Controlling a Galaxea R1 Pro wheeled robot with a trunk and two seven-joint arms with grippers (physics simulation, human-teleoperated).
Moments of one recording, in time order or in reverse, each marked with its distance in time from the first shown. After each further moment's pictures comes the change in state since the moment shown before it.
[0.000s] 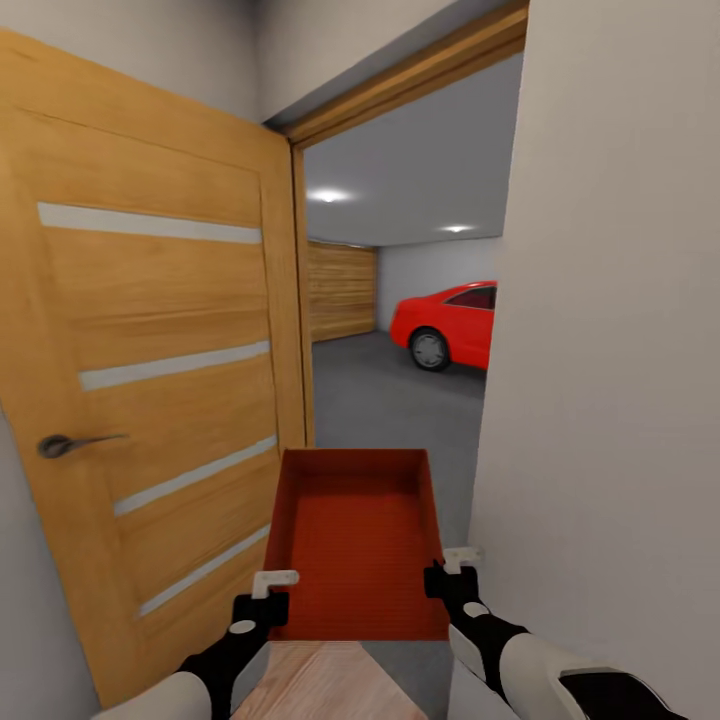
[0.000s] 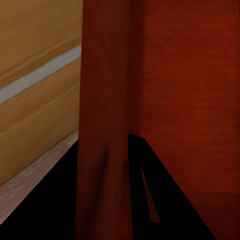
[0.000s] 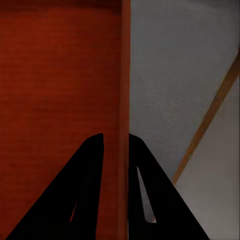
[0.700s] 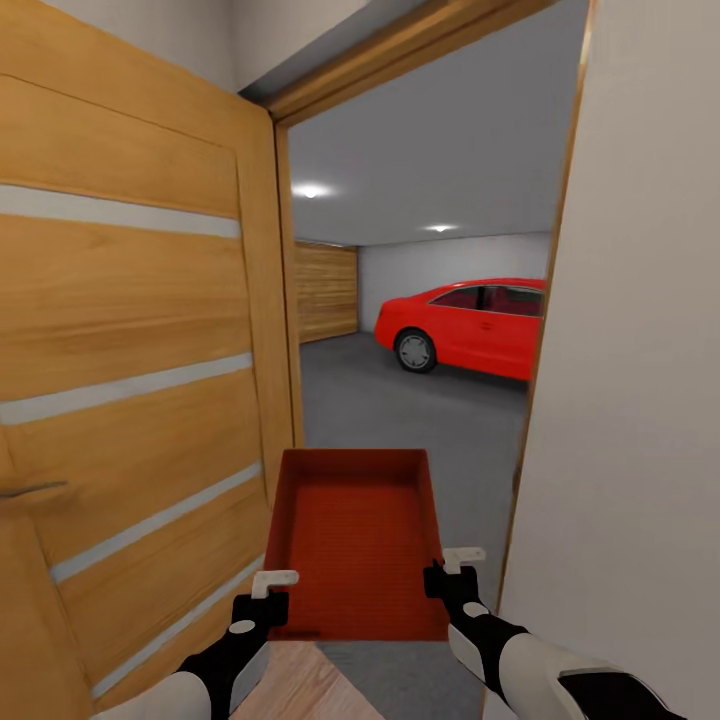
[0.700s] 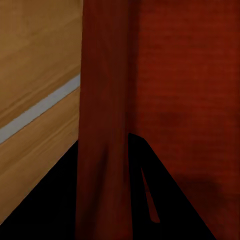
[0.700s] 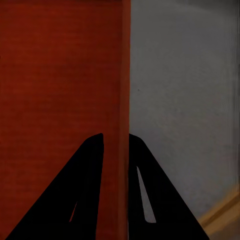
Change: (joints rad) left arm 0.000 0.002 0.001 0.000 0.000 0.000 -0.004; right arm 0.000 0.002 0.005 0.000 -0.006 -0.001 -0.002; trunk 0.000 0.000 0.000
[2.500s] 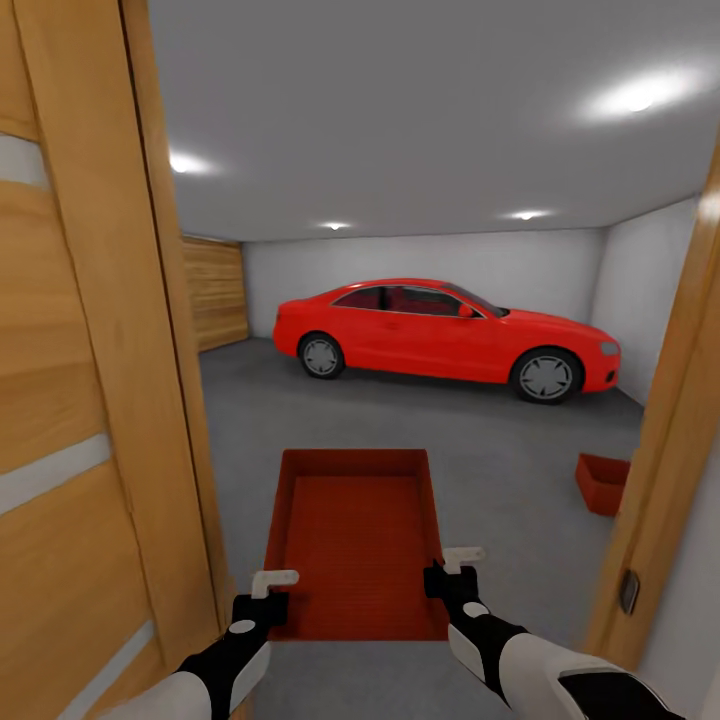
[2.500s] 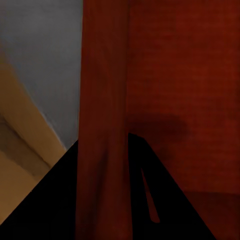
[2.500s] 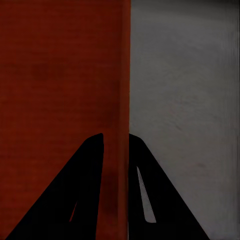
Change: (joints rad) left arm 0.000 0.000 0.000 0.000 0.000 0.000 0.000; right arm 0.000 0.000 0.001 0.000 -0.001 0.000 0.000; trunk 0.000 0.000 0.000
